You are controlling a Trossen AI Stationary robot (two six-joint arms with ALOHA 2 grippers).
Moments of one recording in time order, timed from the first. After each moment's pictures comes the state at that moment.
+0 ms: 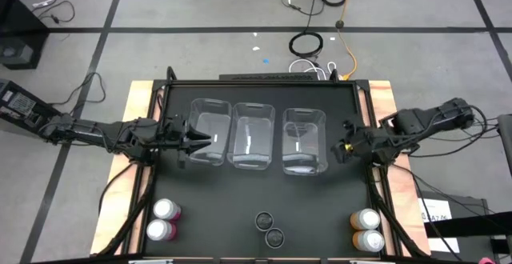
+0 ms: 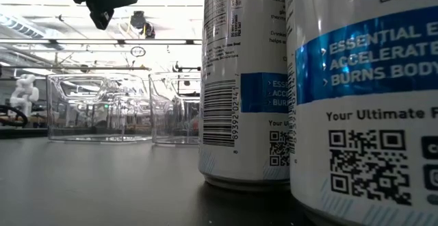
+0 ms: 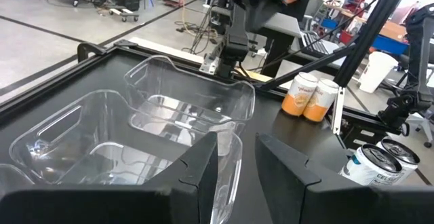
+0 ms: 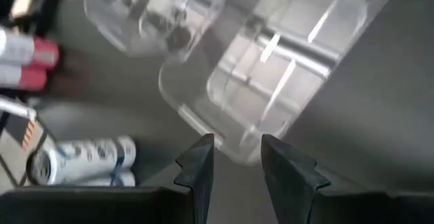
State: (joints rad) left arm -0.13 0.60 0.50 -0.06 -0.16 -0.28; right arm 0.36 0.97 1.15 -1.23 0.27 1.37
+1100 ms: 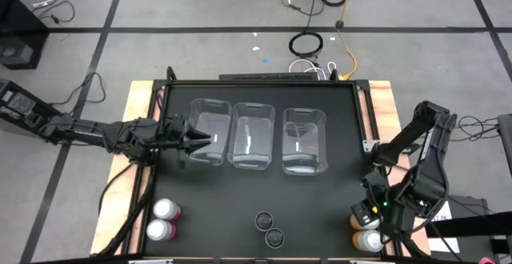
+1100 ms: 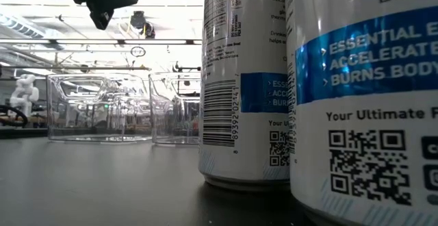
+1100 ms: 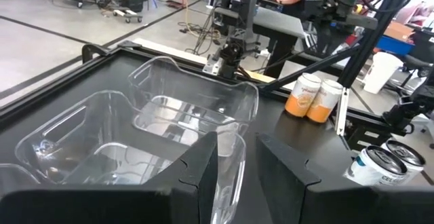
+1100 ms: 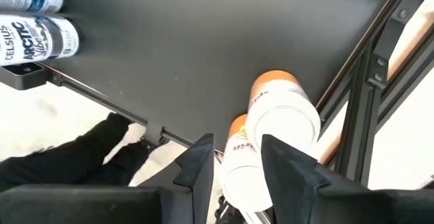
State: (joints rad) left arm -0.13 0.60 0.50 -0.06 -0.18 -0.28; right arm 1.05 1.37 1.42 -1.43 0.07 2.23
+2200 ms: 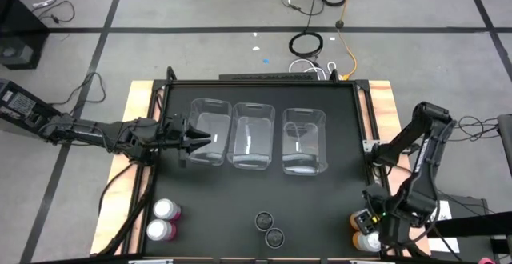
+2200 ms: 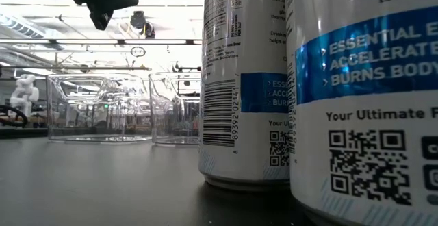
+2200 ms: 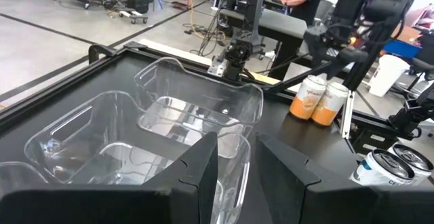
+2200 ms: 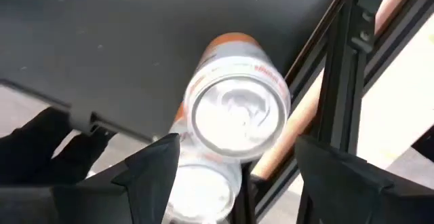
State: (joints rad) left arm -0.13 0.60 0.50 -0.06 -0.20 -0.28; right arm 1.14 1.38 1.19 -1.25 -0.07 2.30
